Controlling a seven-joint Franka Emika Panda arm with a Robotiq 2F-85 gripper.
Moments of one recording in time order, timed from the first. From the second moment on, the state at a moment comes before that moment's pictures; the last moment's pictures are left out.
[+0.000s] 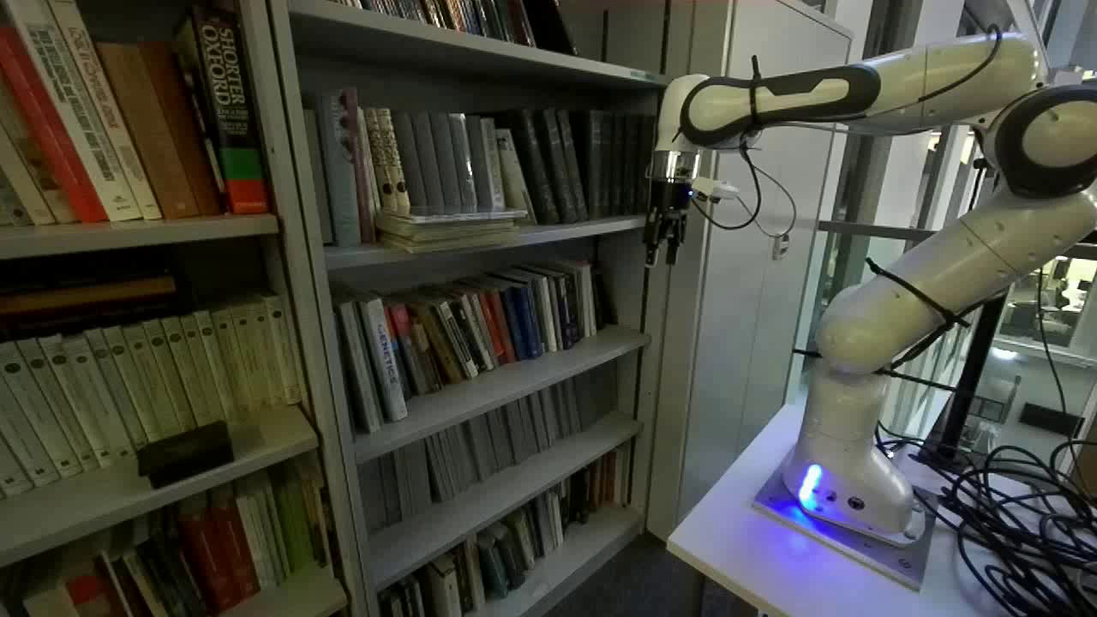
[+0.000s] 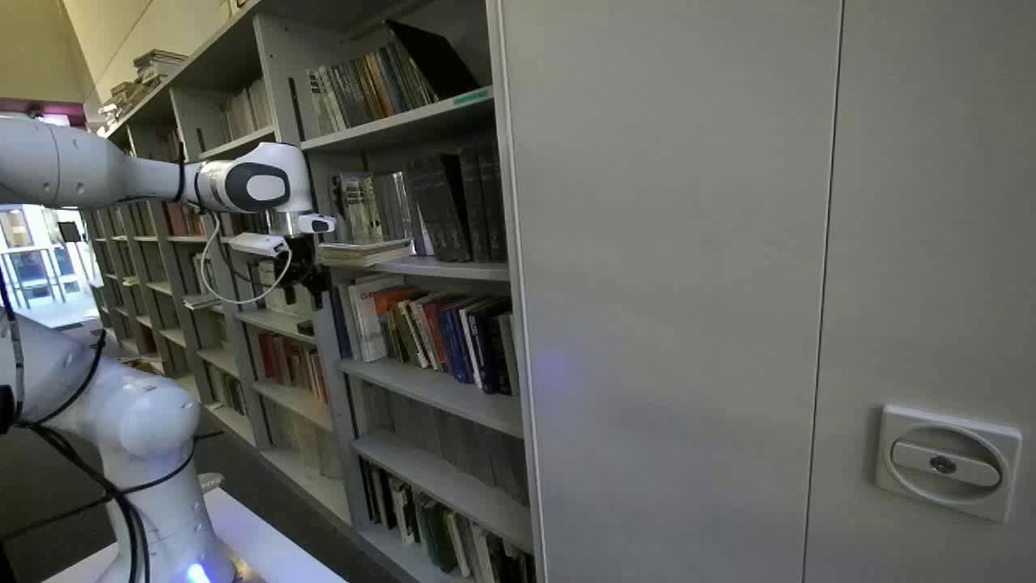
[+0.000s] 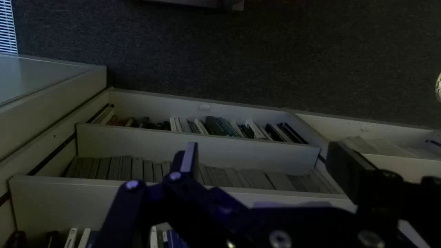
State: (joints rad) arm 0.11 -0.71 0.04 -2.42 0.14 1.75 0.03
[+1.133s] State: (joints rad) arm 0.09 -0.71 0.07 -2.36 0.08 2.22 0.04
